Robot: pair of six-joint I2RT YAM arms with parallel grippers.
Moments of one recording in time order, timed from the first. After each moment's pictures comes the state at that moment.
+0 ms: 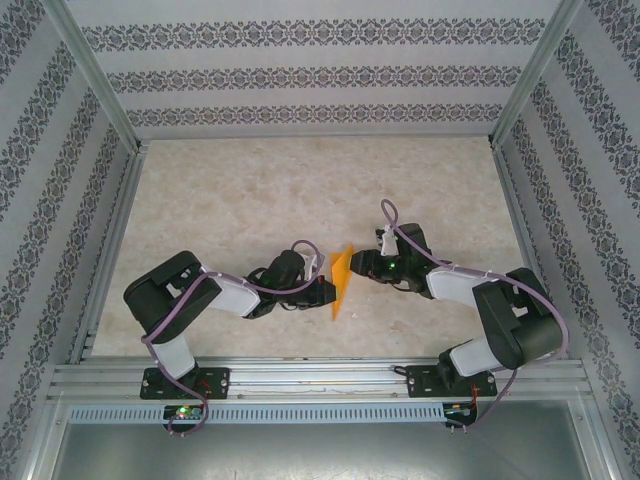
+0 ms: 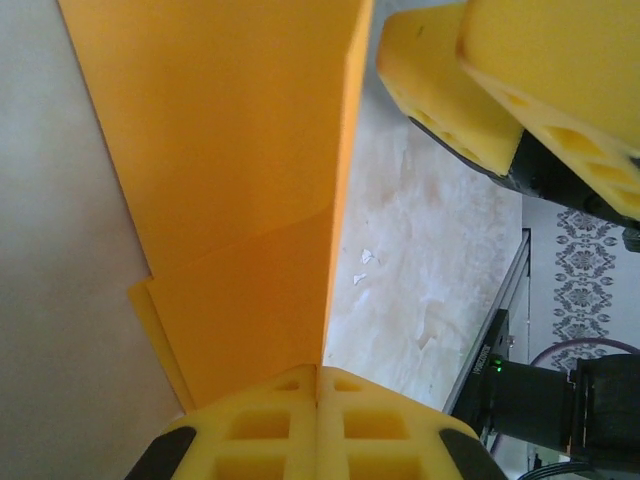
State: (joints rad) left arm -0.79 1.76 0.59 0.57 0.48 -1.01; right arm 0.36 1.47 0.50 0.19 -0.58 0.69
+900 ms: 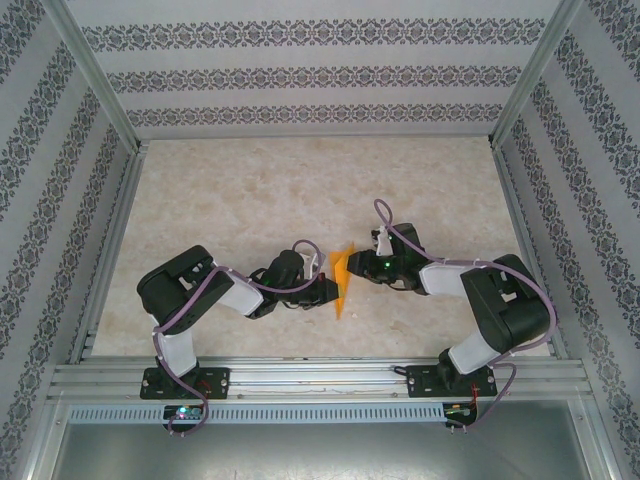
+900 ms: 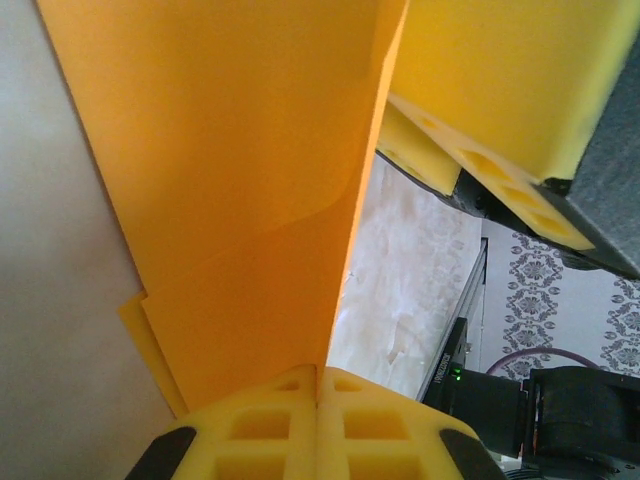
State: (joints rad) left arm -0.77 1.84 0.59 0.72 0.53 -1.11; right arm 0.38 1.56 0.52 0.23 -0.58 0.71
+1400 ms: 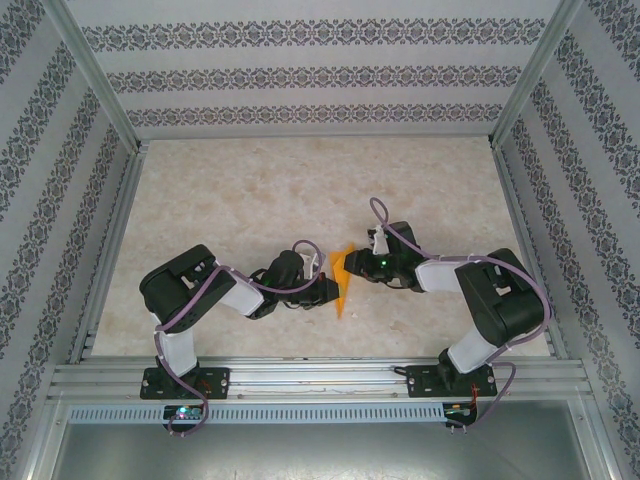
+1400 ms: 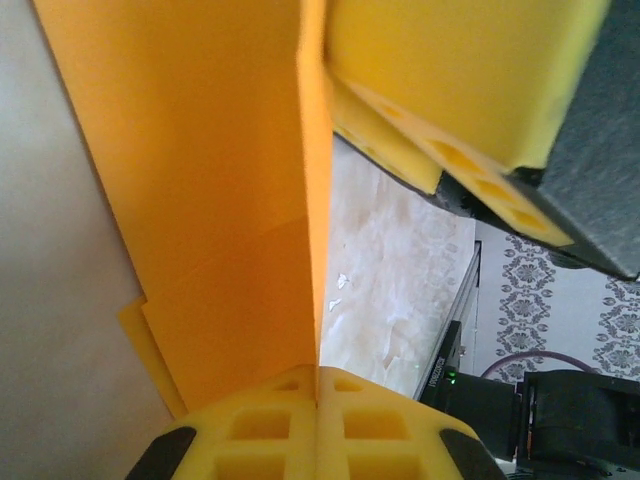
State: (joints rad) left arm -0.77 1.86 0.58 0.76 0.53 -1.13; right arm 0.40 1.61 0.55 0.24 -0.58 0.73
